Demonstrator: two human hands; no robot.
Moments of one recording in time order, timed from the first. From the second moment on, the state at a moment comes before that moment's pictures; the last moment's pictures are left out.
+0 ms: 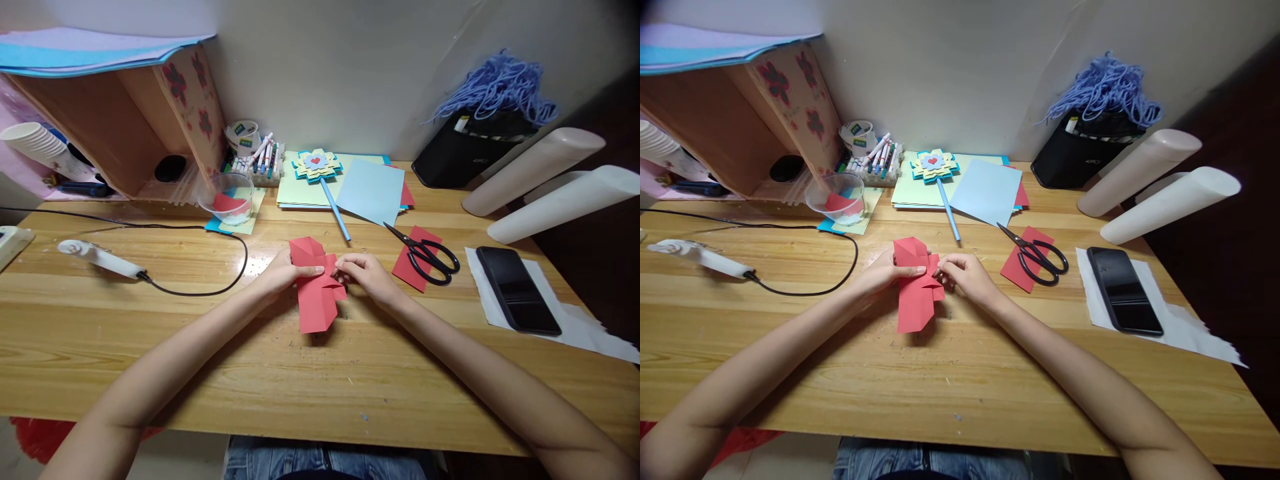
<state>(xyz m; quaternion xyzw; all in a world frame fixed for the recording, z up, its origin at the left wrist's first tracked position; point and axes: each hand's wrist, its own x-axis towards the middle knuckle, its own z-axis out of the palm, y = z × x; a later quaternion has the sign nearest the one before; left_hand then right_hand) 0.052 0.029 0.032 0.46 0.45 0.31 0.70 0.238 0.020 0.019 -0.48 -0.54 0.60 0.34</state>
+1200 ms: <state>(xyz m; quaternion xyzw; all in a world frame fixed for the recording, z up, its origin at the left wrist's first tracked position) 0.060 0.021 0.039 0.55 0.53 0.35 0.55 0.240 0.017 0.023 -0.49 -0.53 0.62 0.30</state>
